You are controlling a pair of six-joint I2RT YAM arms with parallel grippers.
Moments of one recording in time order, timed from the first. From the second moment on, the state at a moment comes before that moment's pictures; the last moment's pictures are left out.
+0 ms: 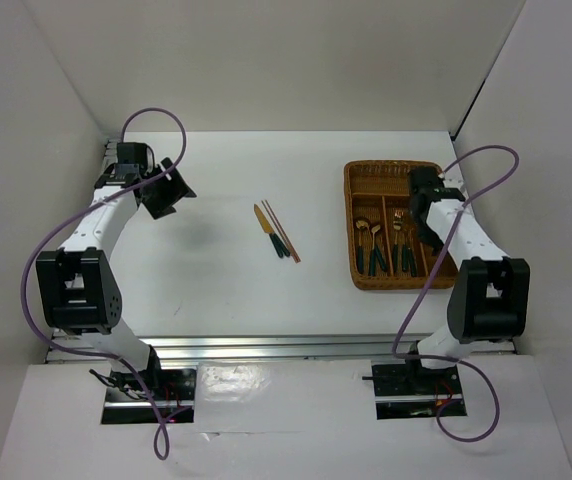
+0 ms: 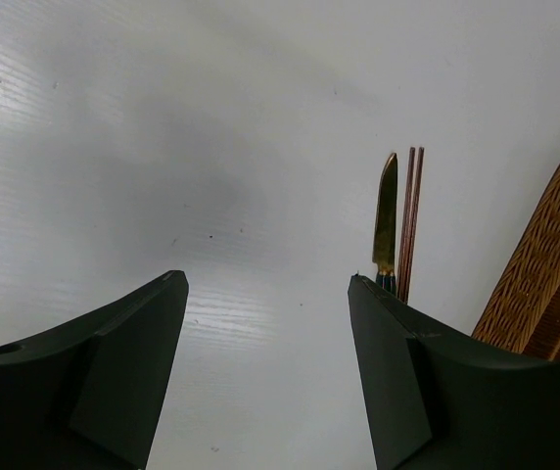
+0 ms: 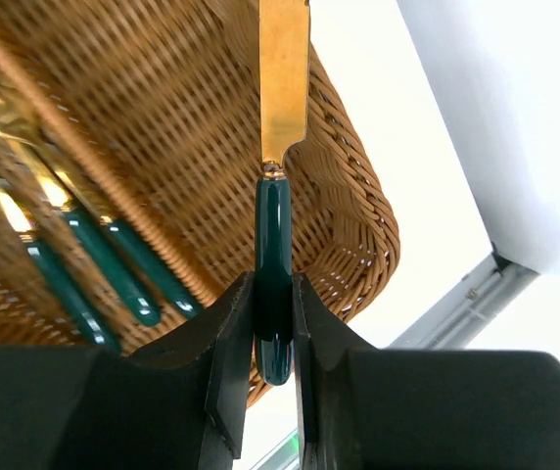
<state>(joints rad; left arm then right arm) 0.06 1.64 1.34 -0.56 0.20 -0.60 0.00 1.52 1.15 -0.83 0.62 0.39</state>
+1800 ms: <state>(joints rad) -0.45 1.96 1.51 -0.55 0.04 -0.61 0.30 1.12 0.80 -0.24 0.01 0.40</state>
